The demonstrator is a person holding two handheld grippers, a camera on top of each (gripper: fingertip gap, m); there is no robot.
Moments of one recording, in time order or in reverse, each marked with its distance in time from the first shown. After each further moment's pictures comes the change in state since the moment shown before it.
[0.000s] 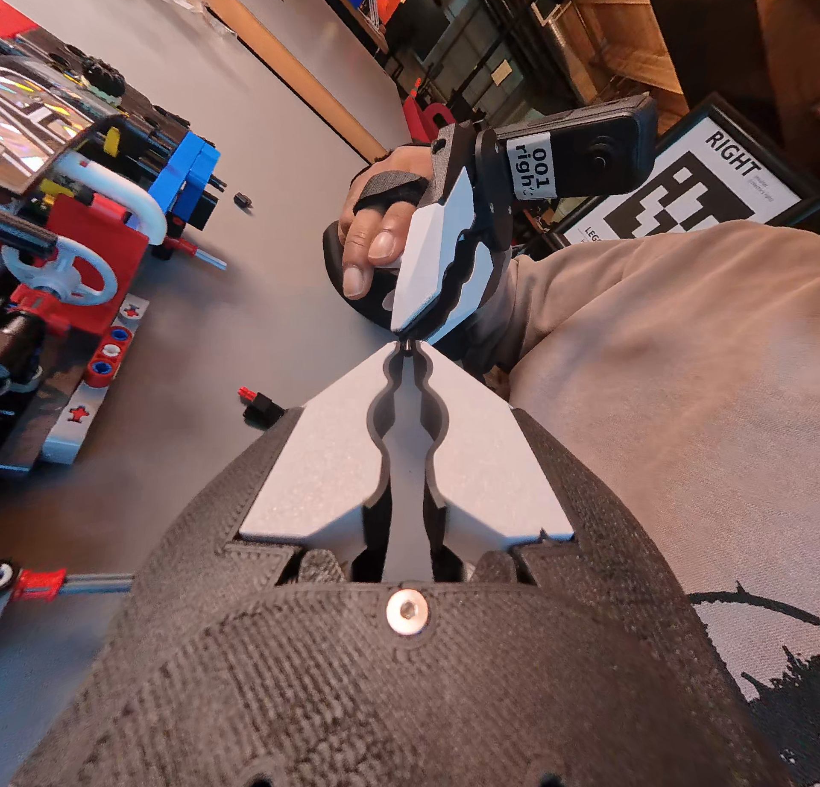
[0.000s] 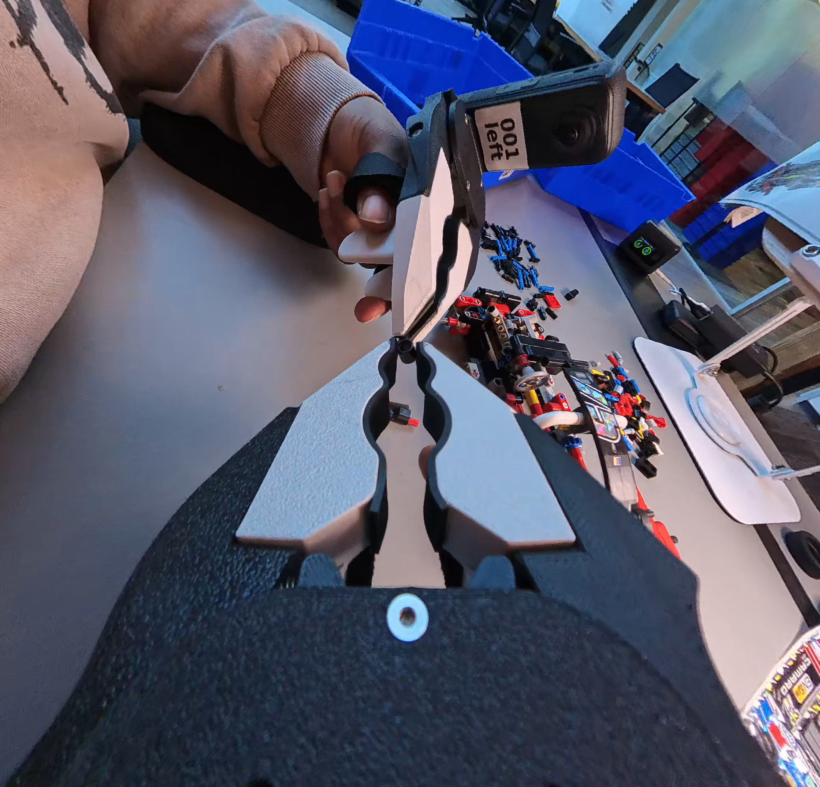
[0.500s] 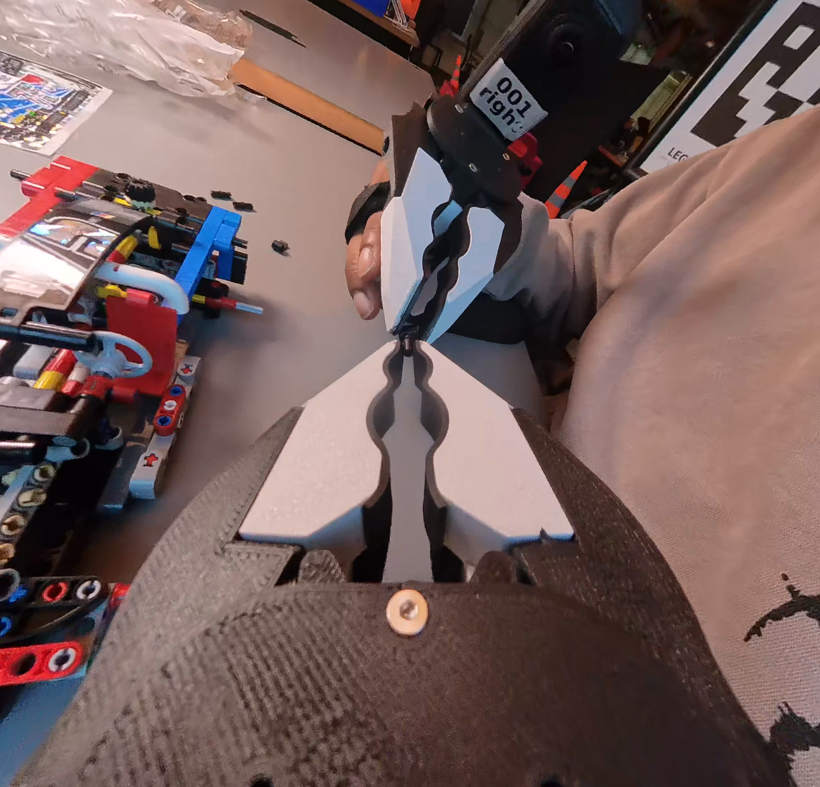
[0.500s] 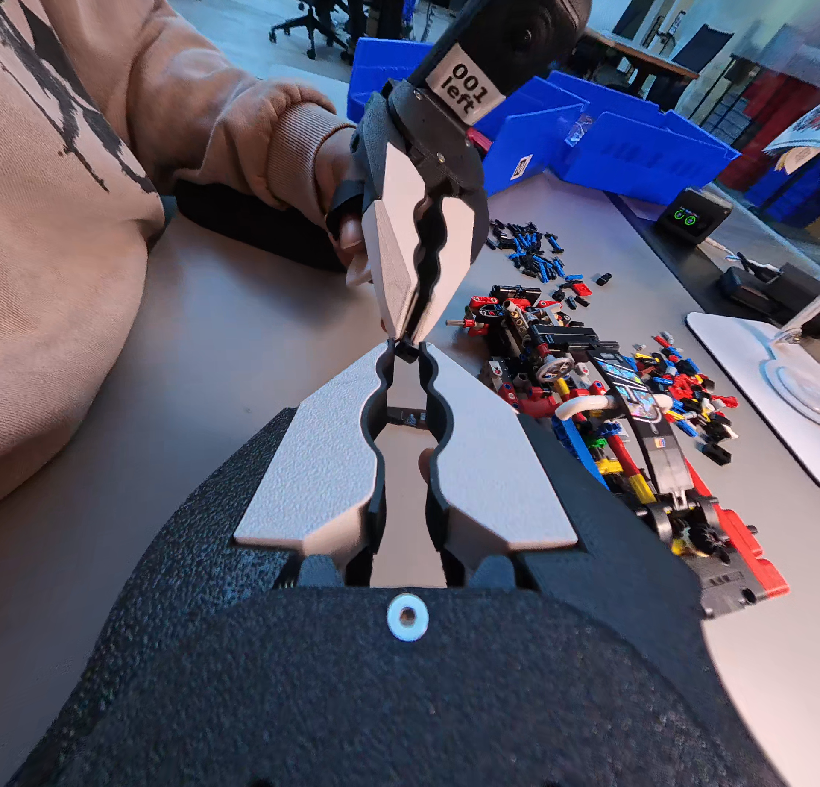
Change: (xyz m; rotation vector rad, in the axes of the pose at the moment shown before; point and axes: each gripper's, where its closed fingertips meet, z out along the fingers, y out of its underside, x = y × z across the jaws) left arm -0.001 -0.002 0.001 -0.017 -0.134 0.303; right arm 0.002 -0.001 -0.003 0.061 -0.059 0.190
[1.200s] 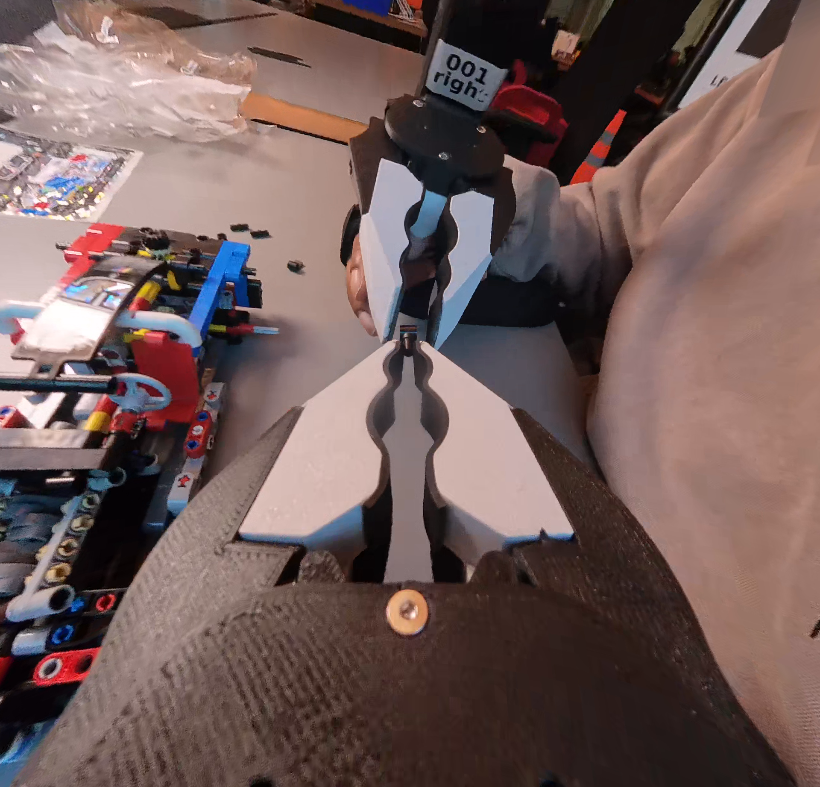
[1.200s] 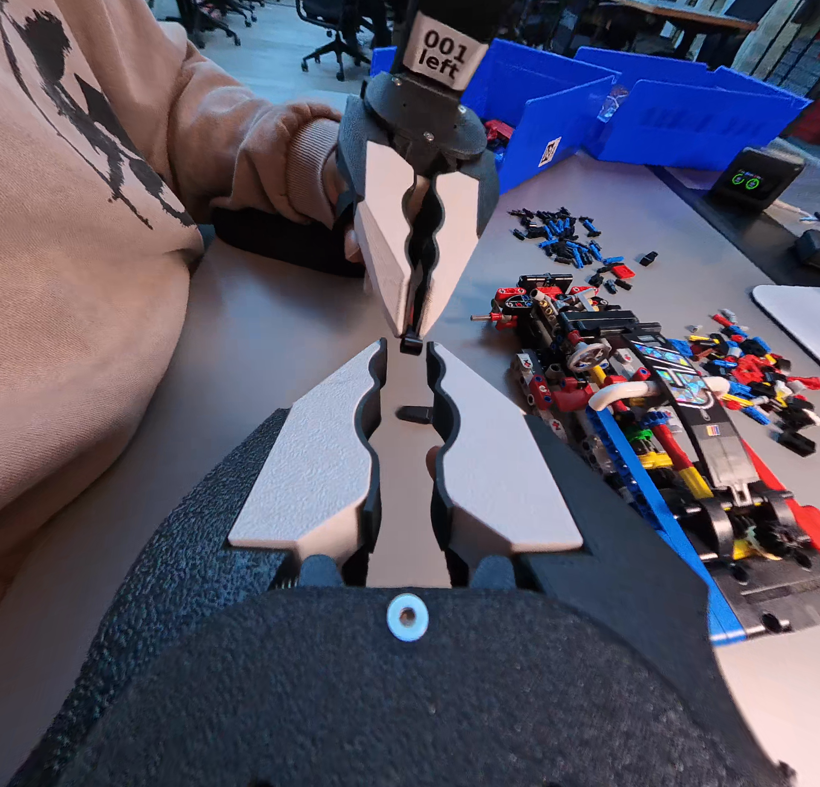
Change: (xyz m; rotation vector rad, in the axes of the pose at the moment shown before) left arm 0.004 0.000 0.001 -0.012 -0.060 0.181; right arm -0.005 0.002 0.001 0.014 -0.078 0.122
